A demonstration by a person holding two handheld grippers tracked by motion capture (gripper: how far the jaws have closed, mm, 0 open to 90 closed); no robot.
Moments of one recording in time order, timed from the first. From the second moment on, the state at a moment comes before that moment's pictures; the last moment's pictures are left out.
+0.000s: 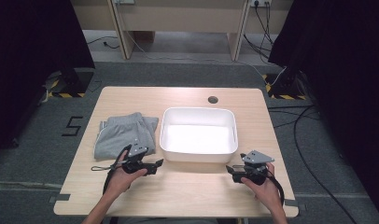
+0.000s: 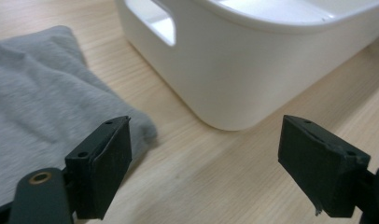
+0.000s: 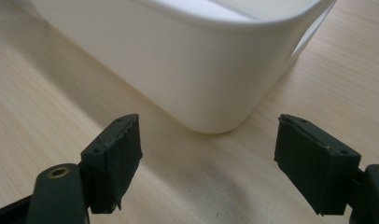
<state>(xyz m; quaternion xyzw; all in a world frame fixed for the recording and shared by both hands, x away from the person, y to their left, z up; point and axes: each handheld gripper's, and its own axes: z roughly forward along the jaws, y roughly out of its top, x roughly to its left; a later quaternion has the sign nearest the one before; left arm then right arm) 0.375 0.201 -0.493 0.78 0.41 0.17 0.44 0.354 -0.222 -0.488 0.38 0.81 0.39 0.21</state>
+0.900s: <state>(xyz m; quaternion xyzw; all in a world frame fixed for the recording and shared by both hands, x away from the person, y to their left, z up) 0.414 0.276 -0.502 0.73 0.52 0.25 0.36 0.335 -0.204 -0.496 0.37 0.82 0.39 0.18</state>
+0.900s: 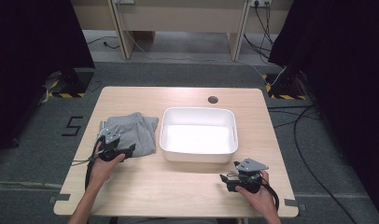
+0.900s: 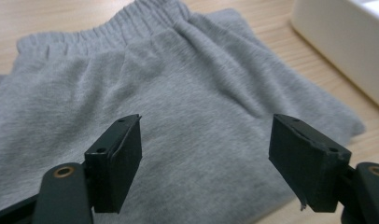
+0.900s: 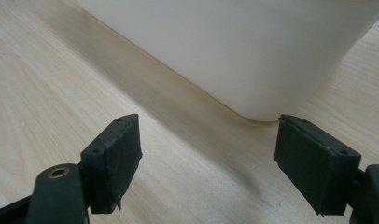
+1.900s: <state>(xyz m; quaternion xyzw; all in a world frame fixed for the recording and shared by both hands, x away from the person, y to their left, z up) 0.371 0.282 -0.518 0.75 0.51 0.23 0.36 0.333 -0.201 -0.500 0.36 0.83 0.39 0.18</state>
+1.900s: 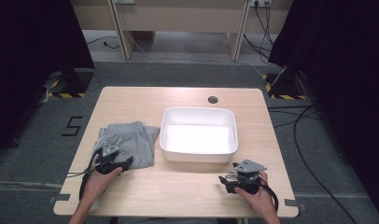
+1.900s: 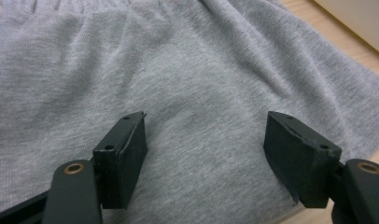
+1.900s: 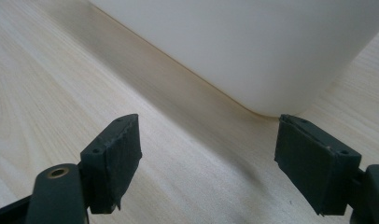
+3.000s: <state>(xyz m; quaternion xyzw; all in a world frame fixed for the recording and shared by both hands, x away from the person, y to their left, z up) 0.270 0.256 -0.514 0.79 0.45 0.19 0.36 0.332 -0.199 -0.504 0.36 0.83 0.38 0.18</state>
